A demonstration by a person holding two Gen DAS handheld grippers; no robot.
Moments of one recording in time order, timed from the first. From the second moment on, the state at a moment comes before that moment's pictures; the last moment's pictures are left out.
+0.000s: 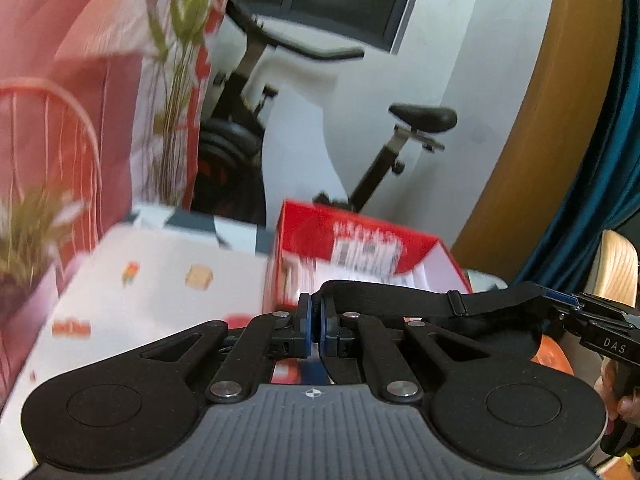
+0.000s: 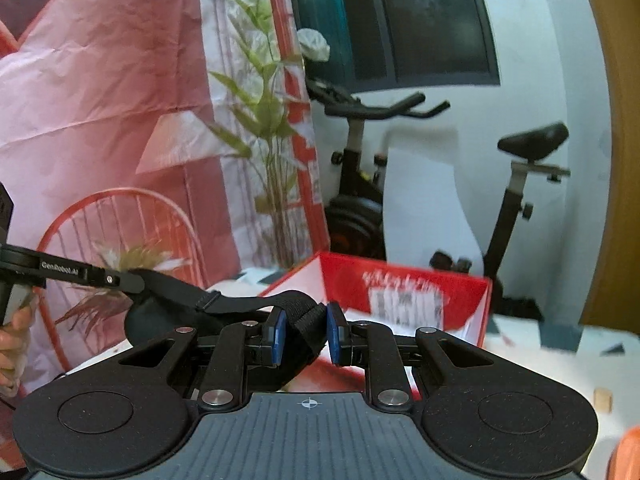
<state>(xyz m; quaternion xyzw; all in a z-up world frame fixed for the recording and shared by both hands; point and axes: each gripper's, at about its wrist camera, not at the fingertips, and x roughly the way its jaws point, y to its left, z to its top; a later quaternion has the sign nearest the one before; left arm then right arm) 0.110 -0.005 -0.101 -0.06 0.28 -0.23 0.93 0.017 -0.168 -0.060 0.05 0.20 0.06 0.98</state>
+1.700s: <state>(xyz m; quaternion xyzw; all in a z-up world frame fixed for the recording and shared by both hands) 0.266 -0.119 -0.172 0.10 0.36 -0.25 0.89 0.172 -0.225 -0.172 0.04 0.36 -0.03 0.93</state>
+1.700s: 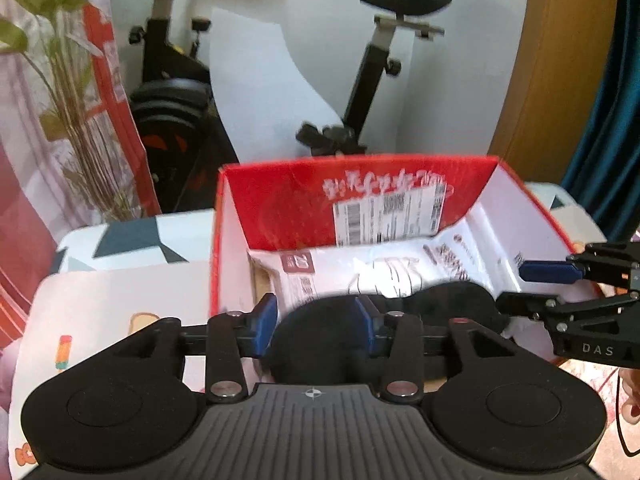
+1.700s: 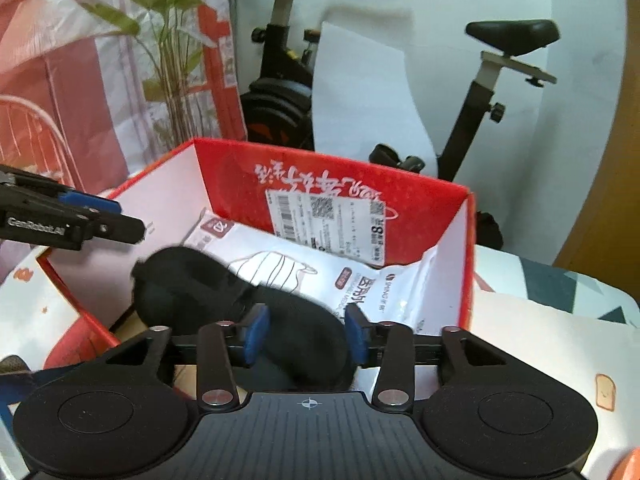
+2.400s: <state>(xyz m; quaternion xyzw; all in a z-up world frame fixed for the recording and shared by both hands) 0.148 -0.037 -0.160 0.02 0.32 -0.18 0.93 0.062 -0.196 -0.144 0.09 0.29 -0.04 0.95</state>
